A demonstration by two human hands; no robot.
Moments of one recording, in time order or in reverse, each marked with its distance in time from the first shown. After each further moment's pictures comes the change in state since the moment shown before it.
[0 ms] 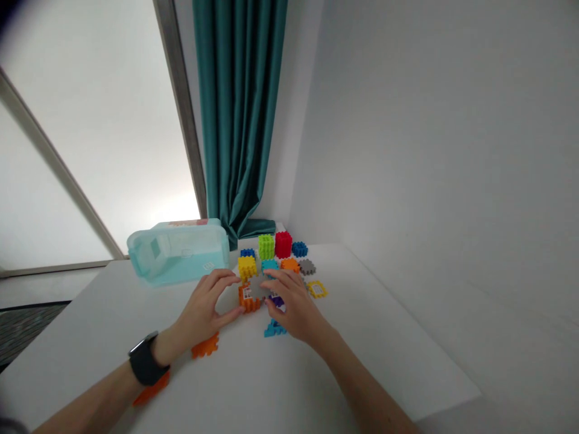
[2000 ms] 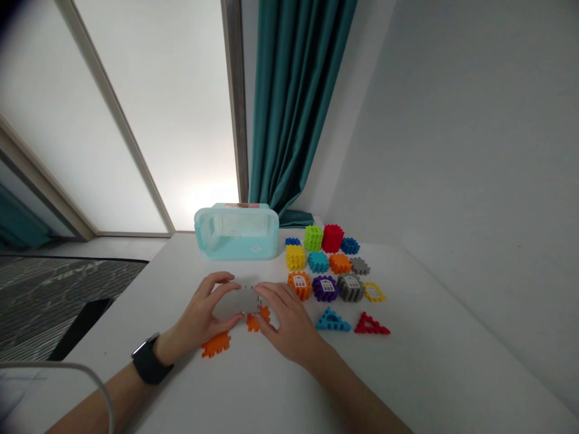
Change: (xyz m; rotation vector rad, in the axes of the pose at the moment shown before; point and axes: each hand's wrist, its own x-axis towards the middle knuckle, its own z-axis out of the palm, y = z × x) left_hand -0.102 -0.032 -0.056 0.042 0.075 -0.118; right_hand 0.013 -0.087 0.085 0.366 -0.103 0.041
